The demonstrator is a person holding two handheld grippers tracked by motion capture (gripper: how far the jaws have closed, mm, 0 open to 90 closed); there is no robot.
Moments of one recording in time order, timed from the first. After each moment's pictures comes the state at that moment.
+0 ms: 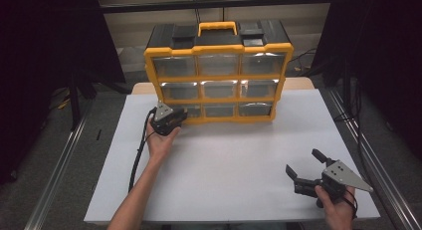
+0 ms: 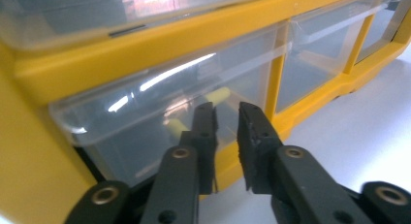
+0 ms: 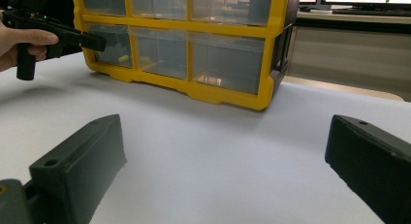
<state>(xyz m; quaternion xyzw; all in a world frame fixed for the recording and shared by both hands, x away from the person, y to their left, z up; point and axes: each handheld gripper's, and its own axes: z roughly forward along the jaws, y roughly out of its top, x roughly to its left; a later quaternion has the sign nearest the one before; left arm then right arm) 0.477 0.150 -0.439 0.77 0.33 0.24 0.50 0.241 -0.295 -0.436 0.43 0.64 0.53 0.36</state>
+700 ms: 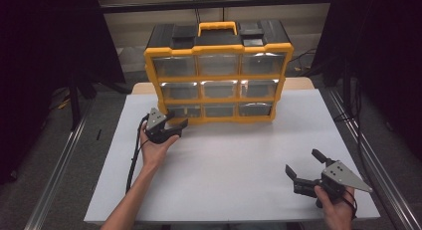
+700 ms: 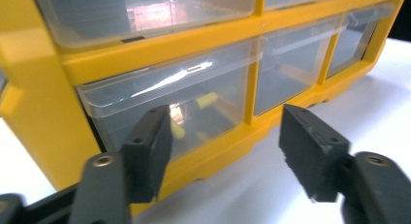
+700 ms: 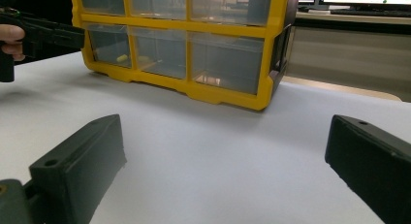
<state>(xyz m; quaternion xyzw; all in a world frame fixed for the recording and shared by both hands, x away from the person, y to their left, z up) 0.451 0.163 -0.434 0.74 0.33 0.24 0.54 0.240 -0.294 -0.436 0.43 0.64 0.53 0.36</state>
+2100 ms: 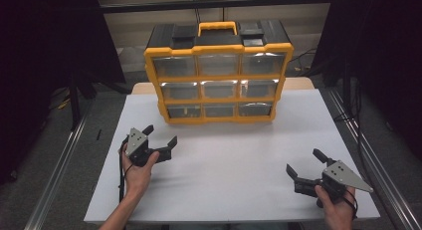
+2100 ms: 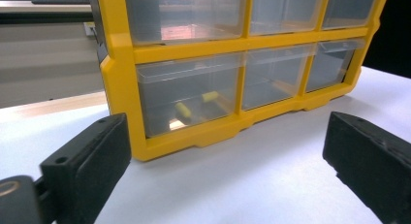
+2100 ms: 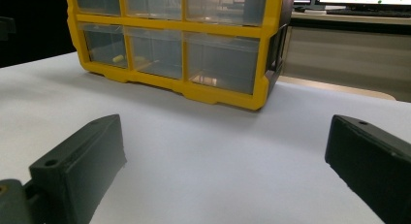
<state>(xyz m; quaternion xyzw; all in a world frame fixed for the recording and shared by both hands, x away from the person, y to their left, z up) 0.374 0.194 -0.427 0.69 0.36 0.27 0.57 0.240 -0.295 -0.436 0.44 0.63 0.52 0.36</state>
